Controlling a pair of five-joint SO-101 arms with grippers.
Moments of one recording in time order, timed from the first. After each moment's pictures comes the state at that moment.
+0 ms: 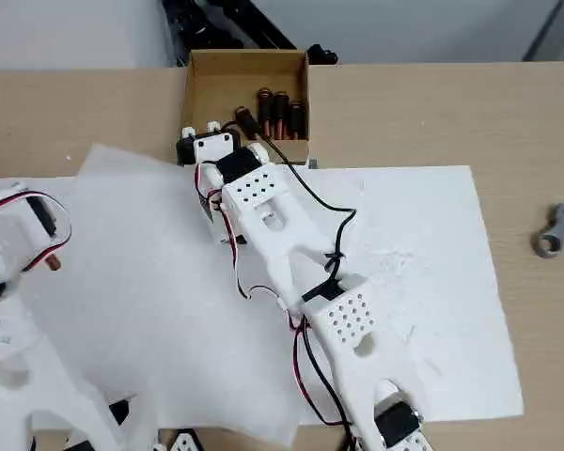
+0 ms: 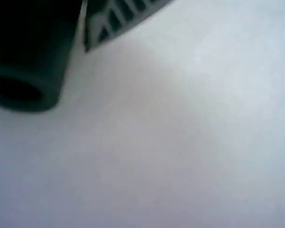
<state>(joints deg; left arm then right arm) -27.9 -30.5 -4.4 98.4 12.5 -36.9 52.5 -49.9 90.8 -9.3</state>
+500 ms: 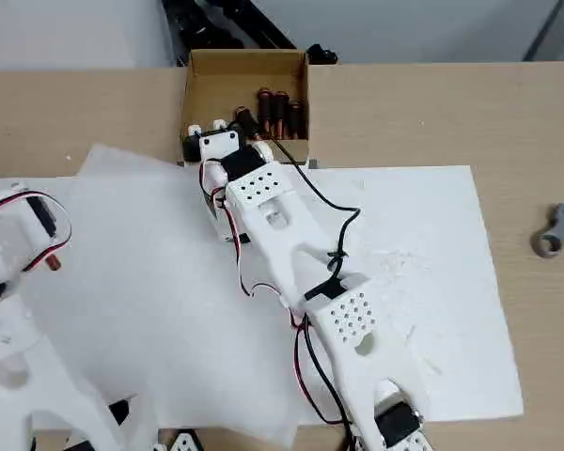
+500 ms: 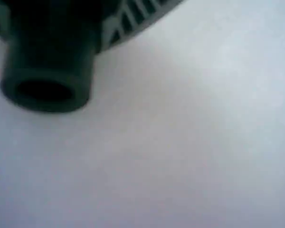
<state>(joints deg) -27.9 -30.5 -4.4 98.4 12.5 -36.5 52.7 -50.4 90.9 -9.3</state>
